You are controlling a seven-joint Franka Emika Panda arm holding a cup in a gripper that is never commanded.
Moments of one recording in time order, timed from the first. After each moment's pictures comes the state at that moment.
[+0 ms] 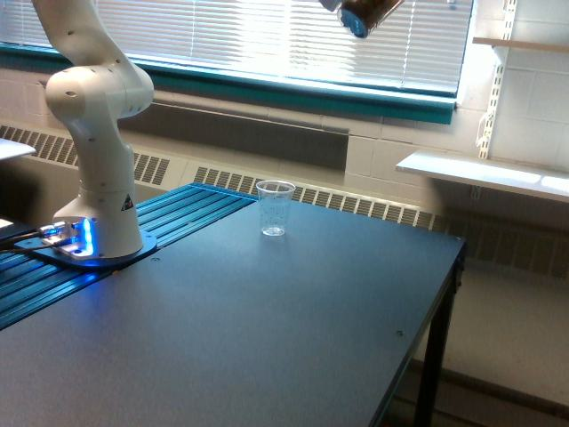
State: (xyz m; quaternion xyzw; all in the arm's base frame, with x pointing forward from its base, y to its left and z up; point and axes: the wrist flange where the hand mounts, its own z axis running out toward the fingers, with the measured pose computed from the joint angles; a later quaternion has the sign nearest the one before) arm 0.452 0.011 0.607 -0.90 0.00 -0.42 0.12
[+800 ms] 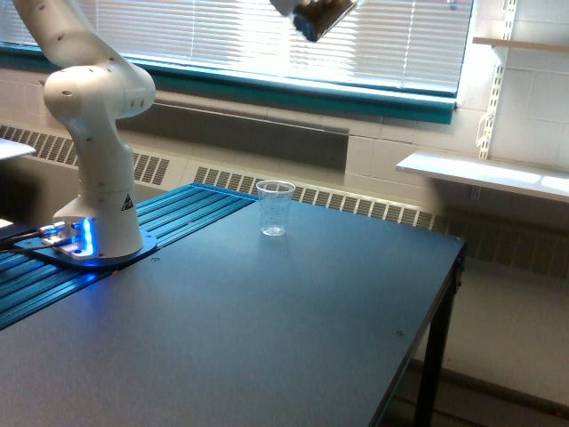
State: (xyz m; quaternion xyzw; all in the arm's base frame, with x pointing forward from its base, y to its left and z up) arm 0.374 -0.008 0.589 -0.90 -0.02 -0.41 0.10
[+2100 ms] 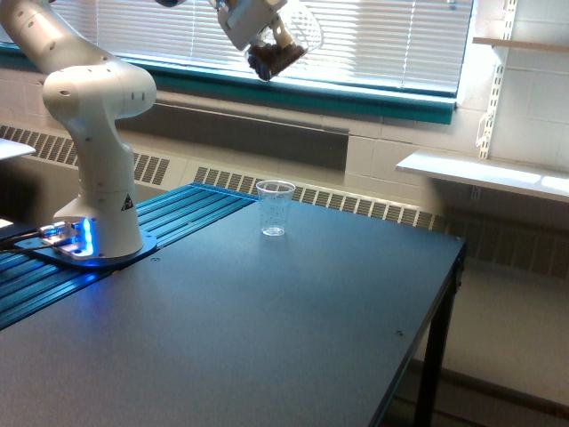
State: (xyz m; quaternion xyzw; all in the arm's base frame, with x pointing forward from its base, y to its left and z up) arm 0.302 0.004 0.529 -0.93 -0.08 -0.35 0.10
